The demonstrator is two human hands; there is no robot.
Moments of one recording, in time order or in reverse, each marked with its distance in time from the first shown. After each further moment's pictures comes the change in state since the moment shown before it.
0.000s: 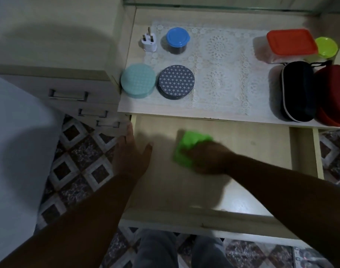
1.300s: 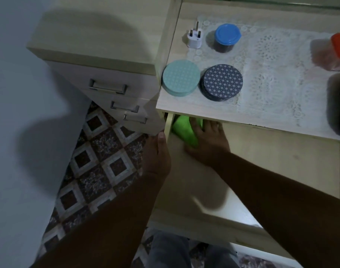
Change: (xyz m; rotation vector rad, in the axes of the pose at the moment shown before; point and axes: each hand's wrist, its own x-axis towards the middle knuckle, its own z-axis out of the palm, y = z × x) left_hand 0.005 -0.017 0.005 -0.660 0.156 -0.157; right_hand 0.109 -0.057 -0.010 0.036 0.105 0.530
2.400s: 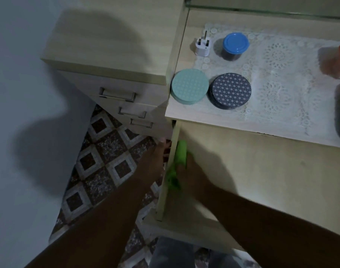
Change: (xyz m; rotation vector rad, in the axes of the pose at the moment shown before) left_hand 0.022 0.008 -0.048 -0.201 -0.450 -0.424; right_hand -0.046 -0.091 -0.015 1.030 -0.333 0.384
